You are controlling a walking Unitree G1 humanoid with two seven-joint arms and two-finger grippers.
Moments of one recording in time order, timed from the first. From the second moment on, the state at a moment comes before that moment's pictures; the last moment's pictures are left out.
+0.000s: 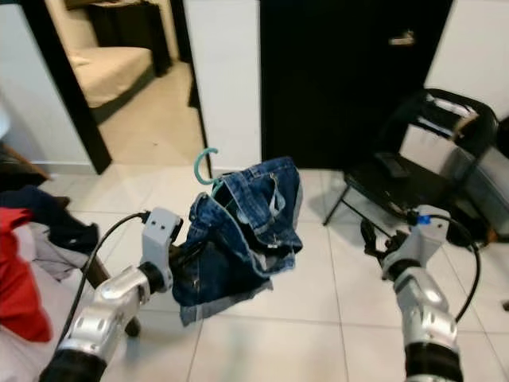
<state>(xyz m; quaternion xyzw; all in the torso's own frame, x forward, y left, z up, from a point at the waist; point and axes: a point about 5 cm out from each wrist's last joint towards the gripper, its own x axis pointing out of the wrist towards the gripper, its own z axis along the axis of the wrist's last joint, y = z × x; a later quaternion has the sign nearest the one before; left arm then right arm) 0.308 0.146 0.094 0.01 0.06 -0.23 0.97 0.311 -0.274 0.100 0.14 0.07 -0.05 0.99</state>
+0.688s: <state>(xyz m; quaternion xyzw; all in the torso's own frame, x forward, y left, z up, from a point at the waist) 0.280 0.190 0.049 0.01 0.10 0.02 1.00 0.325 -0.195 0.069 0.02 0.14 0.13 0.98</state>
